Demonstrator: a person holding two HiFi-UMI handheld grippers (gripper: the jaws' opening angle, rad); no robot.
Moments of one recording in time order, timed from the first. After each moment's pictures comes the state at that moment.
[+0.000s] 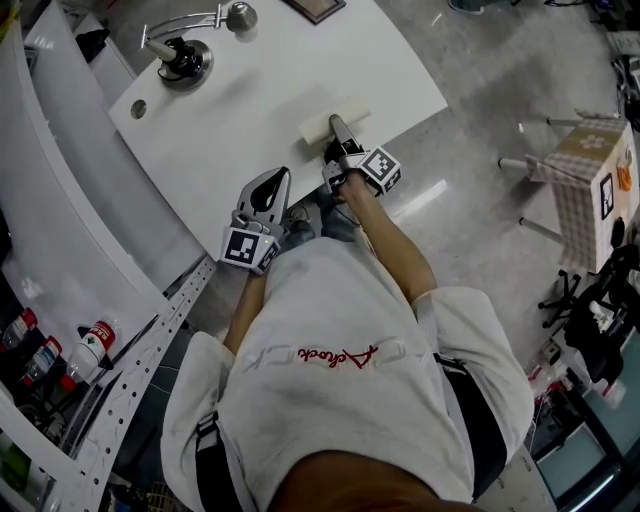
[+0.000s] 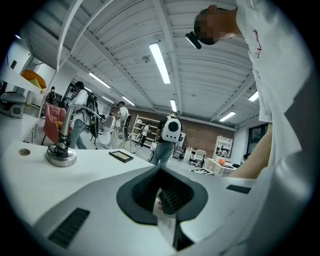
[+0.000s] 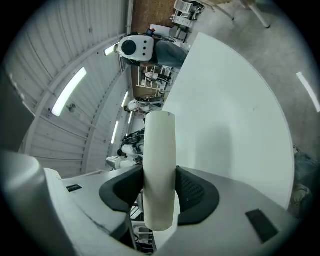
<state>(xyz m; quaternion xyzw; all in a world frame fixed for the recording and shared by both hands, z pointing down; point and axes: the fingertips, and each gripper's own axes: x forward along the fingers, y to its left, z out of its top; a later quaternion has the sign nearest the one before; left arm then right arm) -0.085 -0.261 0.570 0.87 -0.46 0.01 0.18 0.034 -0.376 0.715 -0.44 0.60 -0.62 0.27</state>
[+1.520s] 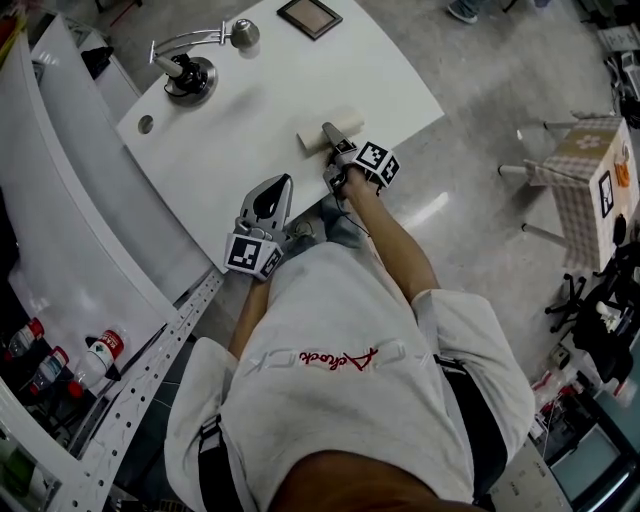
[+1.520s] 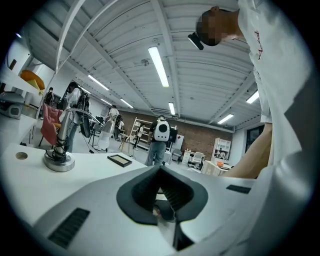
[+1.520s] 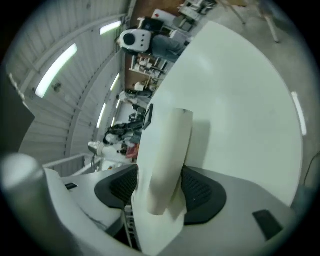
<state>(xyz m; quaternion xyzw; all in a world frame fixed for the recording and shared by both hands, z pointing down) -0.091 -0.266 0.559 0.88 -0.45 -0.01 0.17 0.018 -0.385 0.743 -0.46 0.59 -0.65 0.15</state>
